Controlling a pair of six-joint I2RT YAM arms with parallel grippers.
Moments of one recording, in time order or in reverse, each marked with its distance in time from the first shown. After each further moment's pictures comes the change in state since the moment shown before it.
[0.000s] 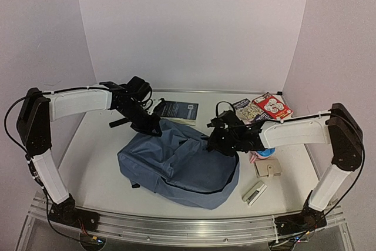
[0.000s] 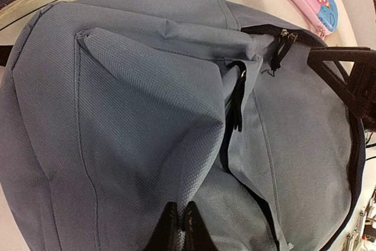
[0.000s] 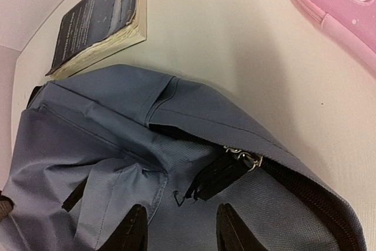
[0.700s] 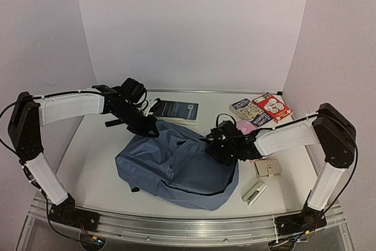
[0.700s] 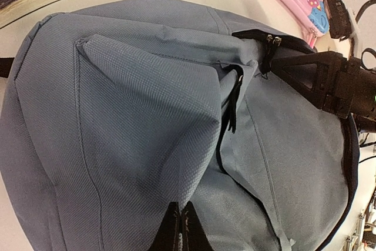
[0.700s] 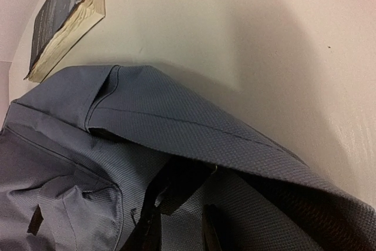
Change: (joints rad) left arm -0.002 -0.089 -0.091 0.053 -0.007 -0.028; right arm -0.008 0.073 -0.083 0.146 -0.075 0.143
